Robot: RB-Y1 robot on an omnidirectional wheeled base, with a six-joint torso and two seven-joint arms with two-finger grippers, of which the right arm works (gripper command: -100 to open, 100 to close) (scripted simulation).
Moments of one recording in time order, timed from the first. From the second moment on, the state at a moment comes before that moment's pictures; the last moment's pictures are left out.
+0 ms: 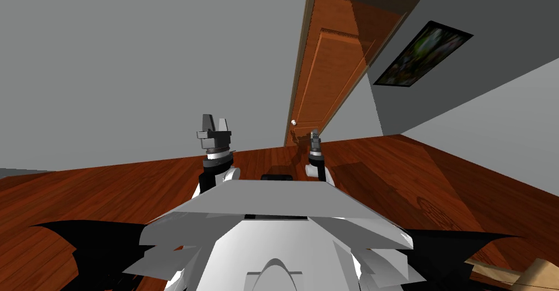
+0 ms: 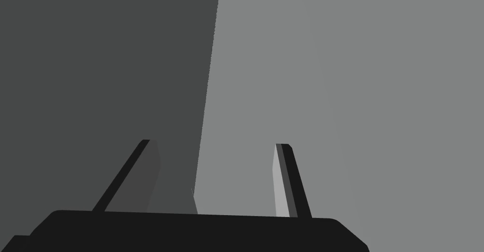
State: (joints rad) arm 0.34 -0.06 0.01 -1.92 0.07 -0.65 0.27
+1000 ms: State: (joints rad) arm 0.25 -0.09 -0.04 -1.64 0.15 -0.70 0.47
